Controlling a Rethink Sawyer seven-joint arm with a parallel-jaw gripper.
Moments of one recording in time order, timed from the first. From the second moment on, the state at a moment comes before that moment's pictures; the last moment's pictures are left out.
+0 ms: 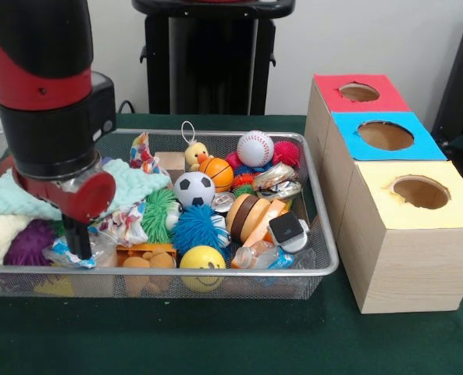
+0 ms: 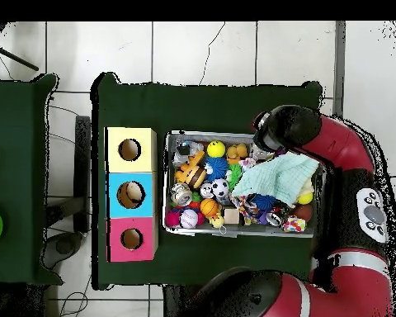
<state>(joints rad) -0.48 -0.34 0.04 1.07 -0.02 0.80 1.95</state>
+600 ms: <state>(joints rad) -0.47 -0.30 0.03 1.07 -0.01 0.80 1.95</state>
